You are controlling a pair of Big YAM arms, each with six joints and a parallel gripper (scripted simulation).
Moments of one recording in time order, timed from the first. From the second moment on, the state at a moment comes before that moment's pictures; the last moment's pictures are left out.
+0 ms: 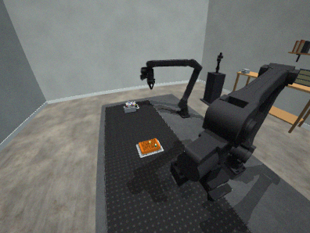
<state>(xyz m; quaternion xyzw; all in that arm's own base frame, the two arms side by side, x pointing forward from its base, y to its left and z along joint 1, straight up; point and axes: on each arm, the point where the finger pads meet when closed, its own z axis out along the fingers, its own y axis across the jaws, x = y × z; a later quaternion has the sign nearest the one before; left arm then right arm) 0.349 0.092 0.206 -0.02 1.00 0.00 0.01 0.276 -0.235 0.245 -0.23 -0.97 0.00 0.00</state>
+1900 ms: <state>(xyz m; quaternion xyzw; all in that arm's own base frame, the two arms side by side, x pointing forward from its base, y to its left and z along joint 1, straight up) 0.349 0.092 0.206 -0.02 1.00 0.00 0.01 0.354 -0.060 0.250 0.03 -1.00 0.00 0.00</state>
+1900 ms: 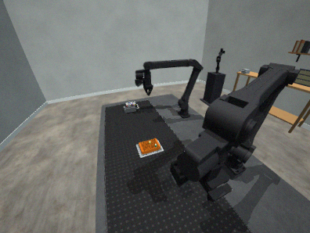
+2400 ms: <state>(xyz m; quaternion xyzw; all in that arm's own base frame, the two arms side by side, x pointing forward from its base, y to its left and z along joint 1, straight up) 0.349 0.092 0.206 -0.02 1.00 0.00 0.01 0.357 -0.066 0.251 0.02 -1.00 0.00 0.00</state>
